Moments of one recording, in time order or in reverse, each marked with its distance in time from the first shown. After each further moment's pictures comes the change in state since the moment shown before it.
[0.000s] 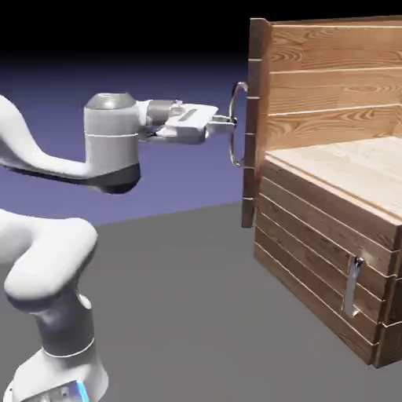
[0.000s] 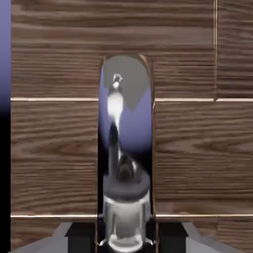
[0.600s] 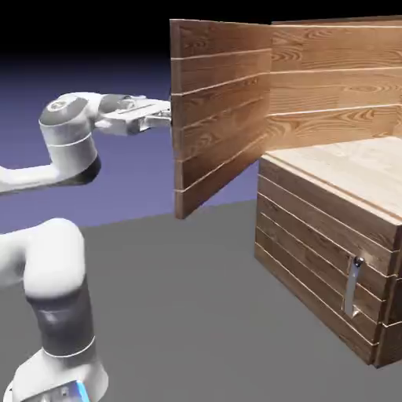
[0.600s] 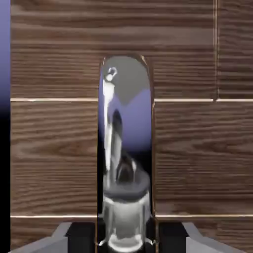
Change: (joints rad) arm 0.337 -0.235 0.443 0.037 0.602 -0.781 -0.247
